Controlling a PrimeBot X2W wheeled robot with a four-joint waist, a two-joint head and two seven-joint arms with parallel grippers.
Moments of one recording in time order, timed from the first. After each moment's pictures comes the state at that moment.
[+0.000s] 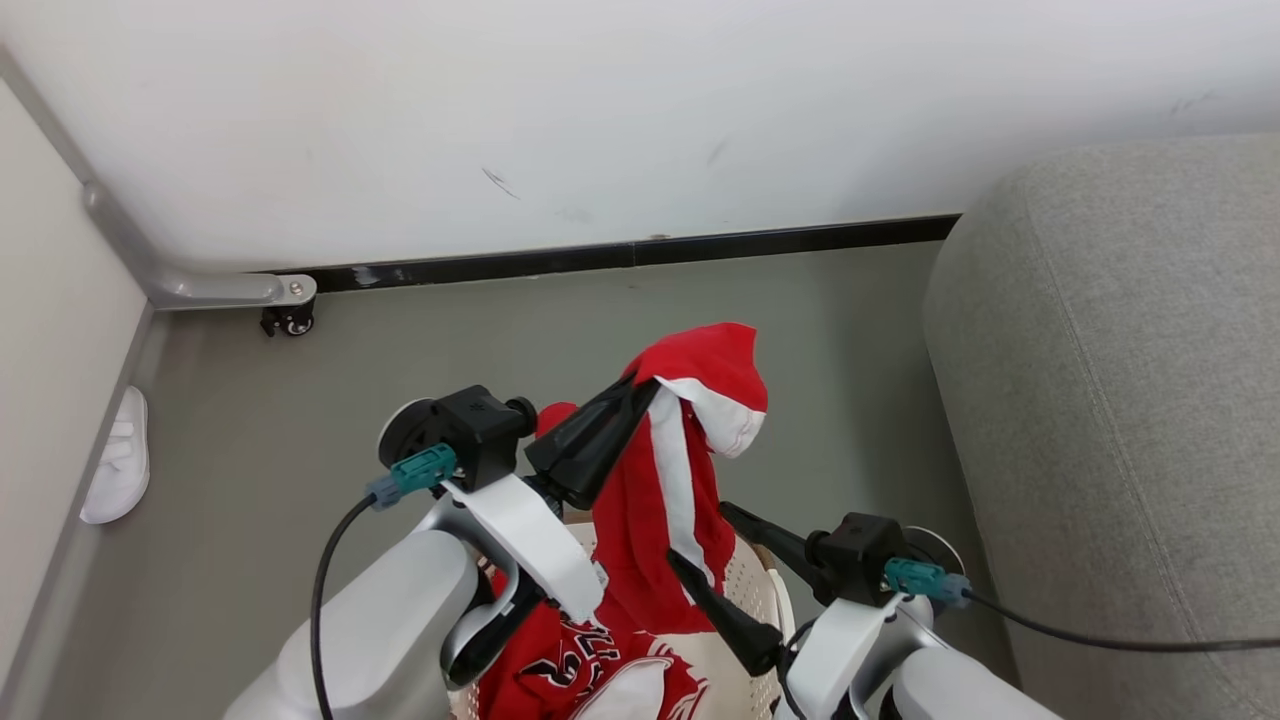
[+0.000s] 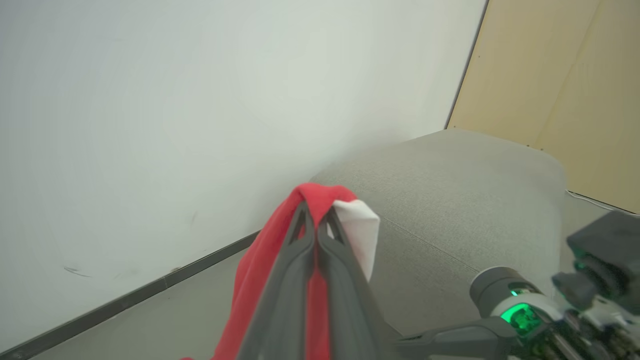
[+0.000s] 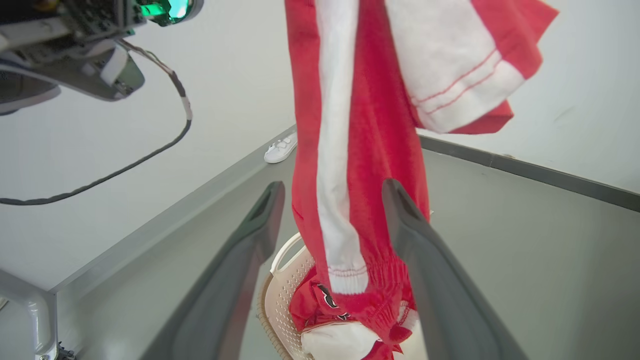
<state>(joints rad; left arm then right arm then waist) -0.61 0.16 -0.81 0.32 -0.70 -0.13 -0.25 -0.35 -0.12 0.74 0.34 0.38 0.13 -0.26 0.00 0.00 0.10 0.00</state>
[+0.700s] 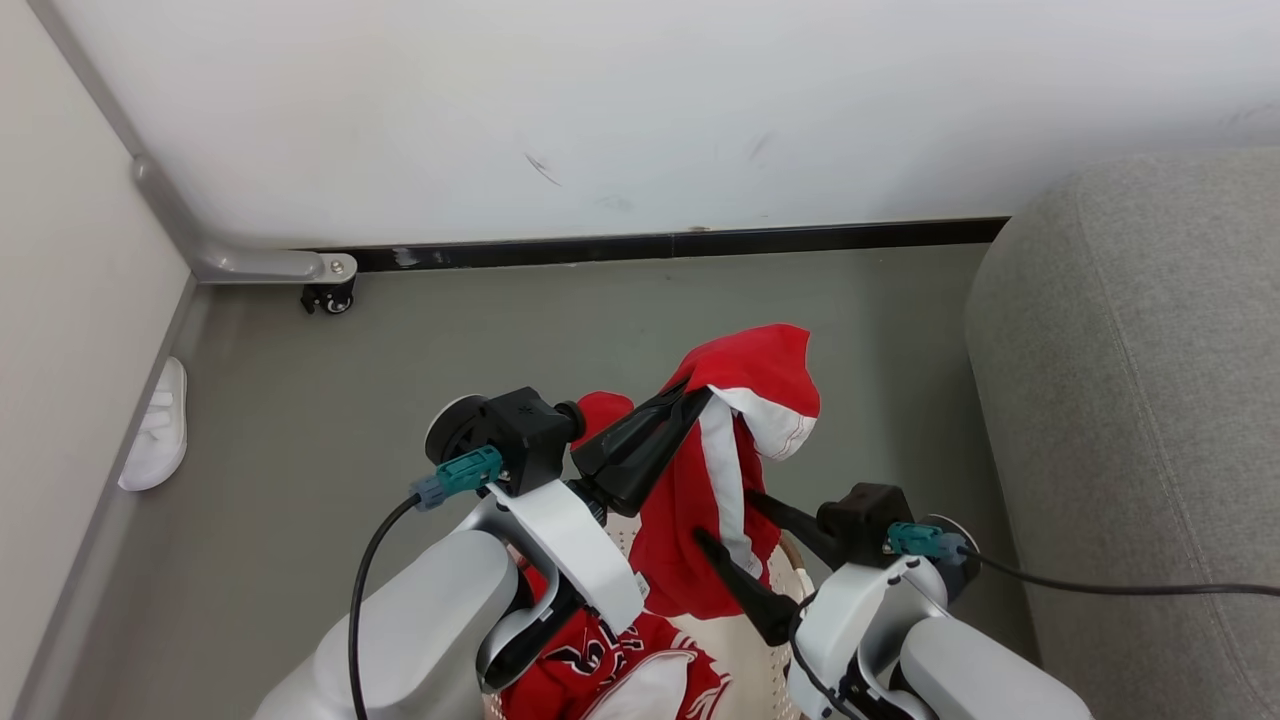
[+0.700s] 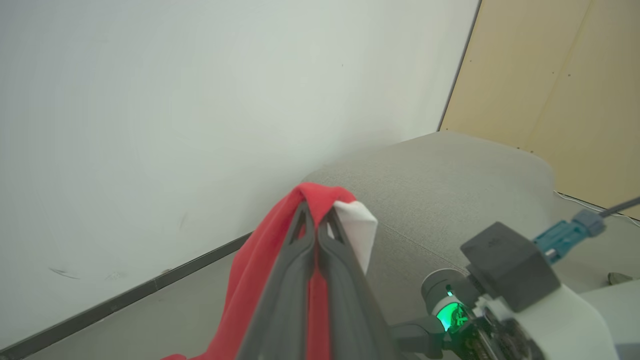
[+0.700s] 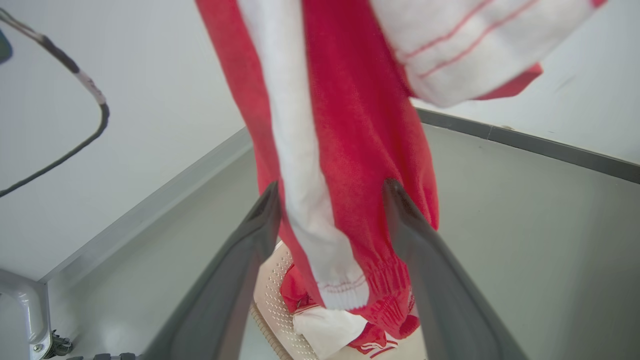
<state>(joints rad) -0.63 0.13 -0.86 0.30 -0.71 -0.13 -0.25 -0.44 -0.10 0.78 0.53 0.45 0.13 -0.25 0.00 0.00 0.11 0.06</state>
